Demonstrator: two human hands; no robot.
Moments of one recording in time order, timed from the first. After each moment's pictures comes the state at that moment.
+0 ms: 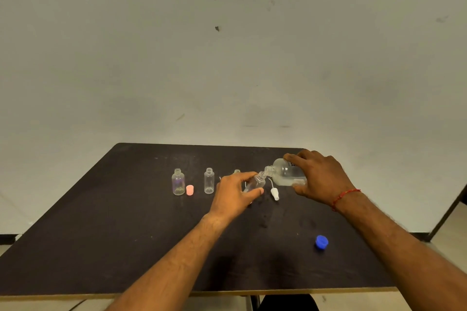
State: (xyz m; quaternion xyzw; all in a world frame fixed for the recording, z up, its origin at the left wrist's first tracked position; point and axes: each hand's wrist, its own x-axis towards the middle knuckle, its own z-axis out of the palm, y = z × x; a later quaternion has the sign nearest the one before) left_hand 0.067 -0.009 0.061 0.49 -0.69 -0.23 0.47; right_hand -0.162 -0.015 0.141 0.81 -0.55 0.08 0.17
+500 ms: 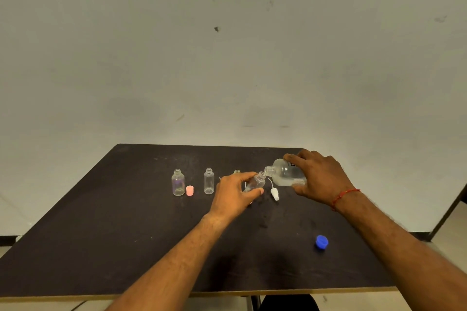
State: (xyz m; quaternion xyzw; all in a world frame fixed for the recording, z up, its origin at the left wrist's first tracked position) left_hand 0.067 -0.009 0.060 0.49 -0.69 -0.24 0.47; right_hand -0.161 -0.014 0.141 0.81 -0.56 0.08 0.16
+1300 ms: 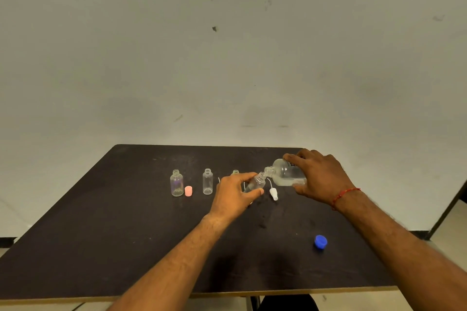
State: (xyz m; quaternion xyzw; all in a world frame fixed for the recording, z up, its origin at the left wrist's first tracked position) left_hand 0.064 -0.017 0.053 0.49 -0.69 -0.24 0.47; right_hand -0.165 -0.017 0.142 0.81 -0.56 0.07 0.16
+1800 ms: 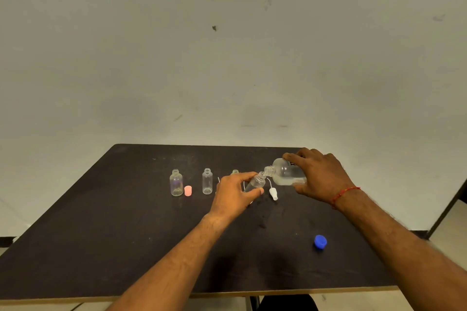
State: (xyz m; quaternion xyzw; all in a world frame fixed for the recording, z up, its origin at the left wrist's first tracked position) left_hand 0.063 -0.014 0.058 0.49 -0.69 -0.24 0.47; right_hand -0.166 -0.018 0.143 0.81 -0.56 0.08 0.16
